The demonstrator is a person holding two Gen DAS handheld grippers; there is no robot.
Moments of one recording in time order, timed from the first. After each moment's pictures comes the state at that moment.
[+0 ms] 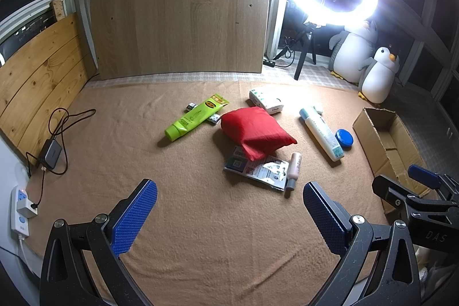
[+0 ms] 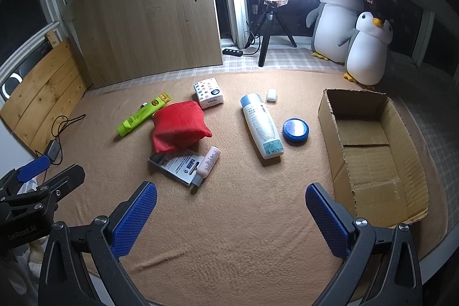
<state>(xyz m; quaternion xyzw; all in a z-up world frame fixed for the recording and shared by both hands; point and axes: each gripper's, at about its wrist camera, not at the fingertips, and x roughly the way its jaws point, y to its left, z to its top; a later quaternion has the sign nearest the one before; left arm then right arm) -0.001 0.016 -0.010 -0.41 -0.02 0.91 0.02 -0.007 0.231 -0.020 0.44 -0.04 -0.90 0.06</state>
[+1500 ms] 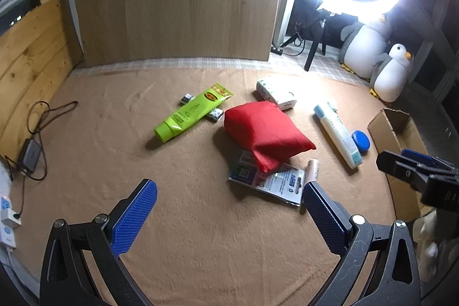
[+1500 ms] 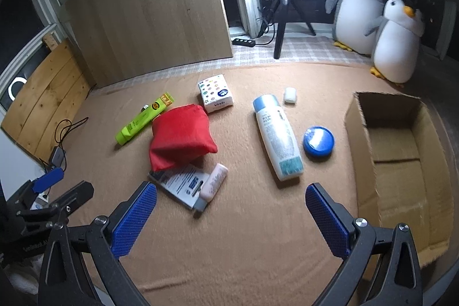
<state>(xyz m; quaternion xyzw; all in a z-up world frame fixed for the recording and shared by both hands) -0.070 -0.004 -0.057 -0.45 -0.04 0.89 0.03 -0.079 0.235 -0.044 0.47 -0.06 -0.87 0.10</state>
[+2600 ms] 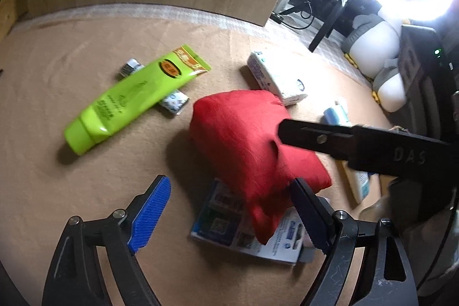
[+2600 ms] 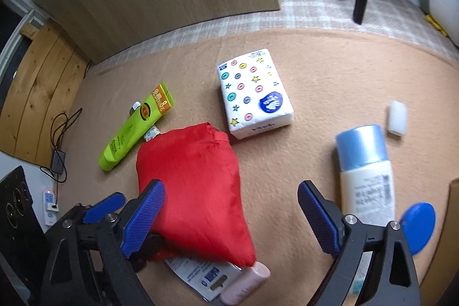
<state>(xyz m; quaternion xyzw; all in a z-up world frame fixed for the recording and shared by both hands) -0.189 0.004 -0.151 -0.53 -0.14 0.83 0.11 -0.249 0.177 -0.135 0.59 -0.08 -0.78 0.19</state>
